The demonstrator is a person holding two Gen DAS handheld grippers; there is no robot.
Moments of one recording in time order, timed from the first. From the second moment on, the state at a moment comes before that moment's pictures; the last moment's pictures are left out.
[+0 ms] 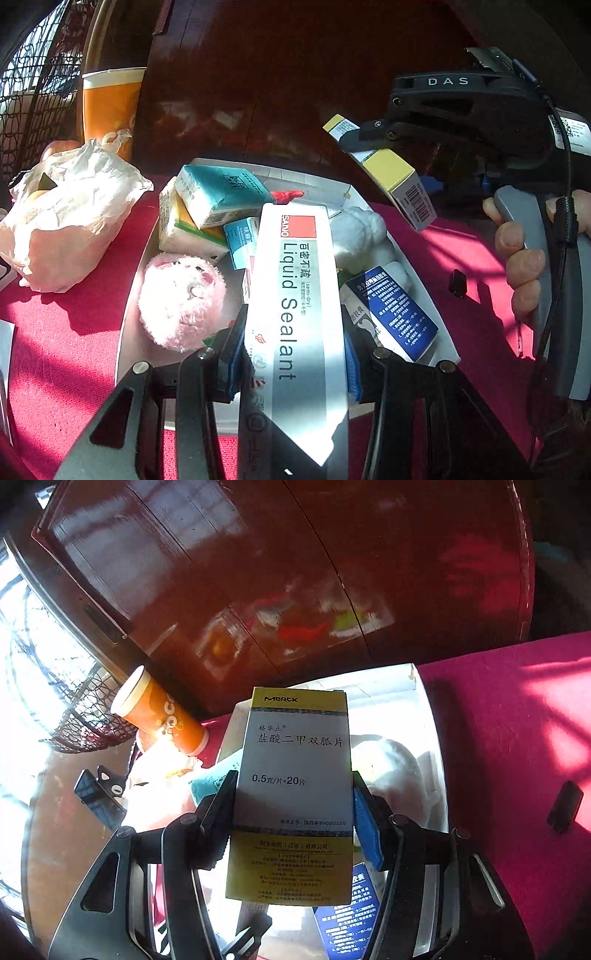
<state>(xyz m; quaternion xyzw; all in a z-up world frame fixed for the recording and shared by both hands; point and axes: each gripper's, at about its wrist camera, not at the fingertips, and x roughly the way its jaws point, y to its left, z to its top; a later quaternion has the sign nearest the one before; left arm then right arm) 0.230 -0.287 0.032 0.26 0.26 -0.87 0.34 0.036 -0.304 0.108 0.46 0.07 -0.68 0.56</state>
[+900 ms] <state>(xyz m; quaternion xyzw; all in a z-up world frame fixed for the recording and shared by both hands) 0.239 -0.276 0.058 0.21 0.23 -0.86 0.40 0.059 -0.295 0.134 0.32 0.14 -0.77 0.53</state>
